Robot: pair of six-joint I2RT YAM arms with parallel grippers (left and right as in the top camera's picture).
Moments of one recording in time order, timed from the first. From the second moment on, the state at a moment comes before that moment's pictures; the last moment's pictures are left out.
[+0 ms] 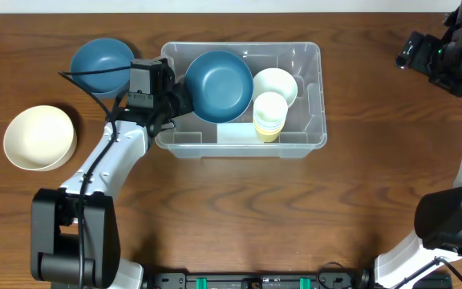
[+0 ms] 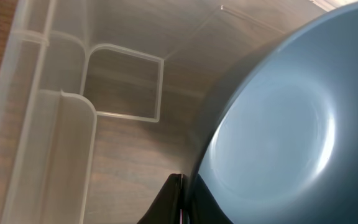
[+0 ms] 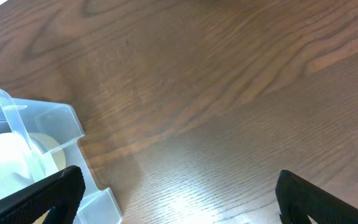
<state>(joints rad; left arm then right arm) -0.14 1.67 1.06 -0.20 0.28 -0.46 -0.21 1.86 1.99 -1.27 -0.02 0.31</state>
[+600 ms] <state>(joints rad) -0.14 1.68 1.06 -0.17 0.31 -0.52 -0.21 1.86 1.99 -1.27 -0.02 0.31</state>
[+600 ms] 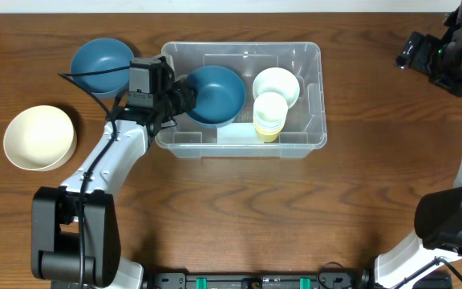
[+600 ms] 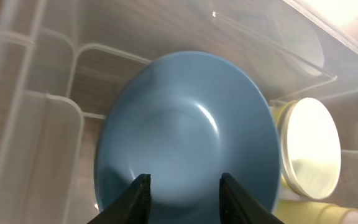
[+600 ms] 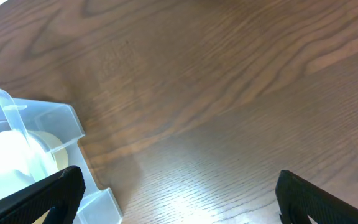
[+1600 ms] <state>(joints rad) 0.23 1.28 1.06 -0.57 -0.13 -0.56 -0.21 1.86 1.99 -1.27 -0.02 0.31</state>
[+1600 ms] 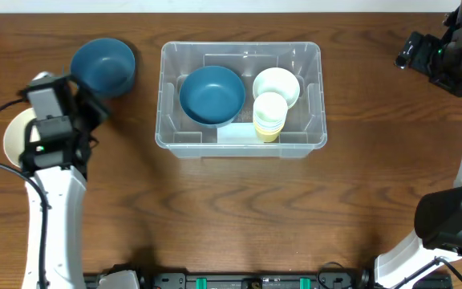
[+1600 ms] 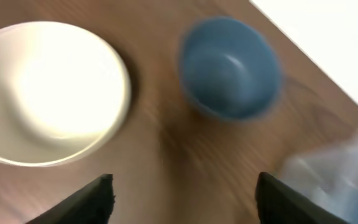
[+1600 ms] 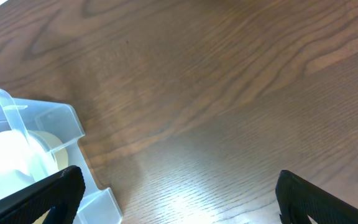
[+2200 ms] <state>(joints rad) 0.35 1.60 1.06 -0.40 -0.18 -0.43 -0.21 1.86 1.99 -1.27 -0.02 0.31</state>
